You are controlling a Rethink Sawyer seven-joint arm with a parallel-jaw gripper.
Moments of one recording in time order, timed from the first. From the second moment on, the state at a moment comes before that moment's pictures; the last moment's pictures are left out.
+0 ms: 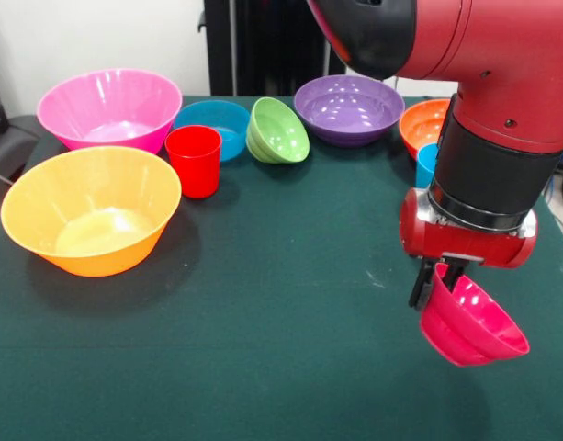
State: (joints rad) arm -0.11 -0.31 0.26 0.85 -0.46 0.97 2.05
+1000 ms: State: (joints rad) arm -0.11 -0.25 0.27 0.82 -0.46 0.97 2.05
